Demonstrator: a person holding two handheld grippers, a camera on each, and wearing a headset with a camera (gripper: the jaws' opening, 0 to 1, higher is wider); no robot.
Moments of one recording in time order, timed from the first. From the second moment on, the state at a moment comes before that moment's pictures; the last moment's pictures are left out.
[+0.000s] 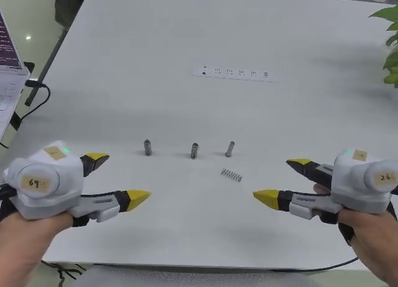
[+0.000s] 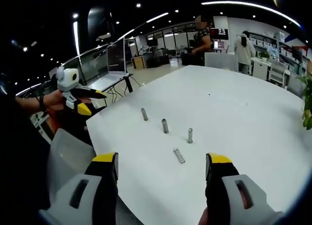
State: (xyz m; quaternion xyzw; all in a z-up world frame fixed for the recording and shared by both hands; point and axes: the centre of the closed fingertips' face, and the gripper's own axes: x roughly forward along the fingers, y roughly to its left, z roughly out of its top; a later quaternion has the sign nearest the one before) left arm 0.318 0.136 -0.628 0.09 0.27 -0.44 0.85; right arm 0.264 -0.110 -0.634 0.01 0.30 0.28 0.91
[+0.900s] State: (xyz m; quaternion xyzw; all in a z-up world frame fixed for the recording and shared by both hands) left arm 0.317 0.092 -0.626 0.11 0.27 -0.48 0.83; right arm 0.251 -0.115 -0.636 0.02 0.30 0.28 0.91
